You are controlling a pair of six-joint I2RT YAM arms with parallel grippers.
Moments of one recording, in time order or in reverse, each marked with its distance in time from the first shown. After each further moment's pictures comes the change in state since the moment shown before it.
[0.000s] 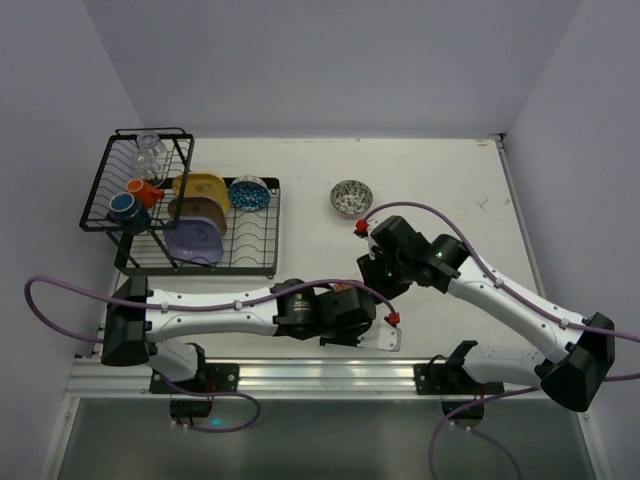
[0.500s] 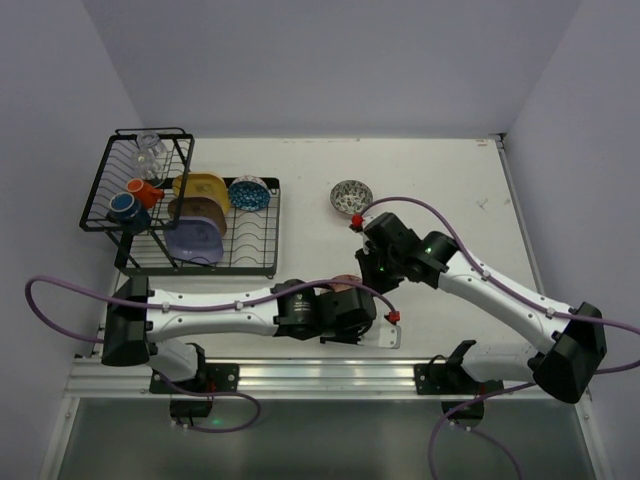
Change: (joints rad) left arm 0.004 0.002 -0.005 0.011 -0.049 0.004; right arm 0.000 0.069 -0.003 0.080 0.006 0.041
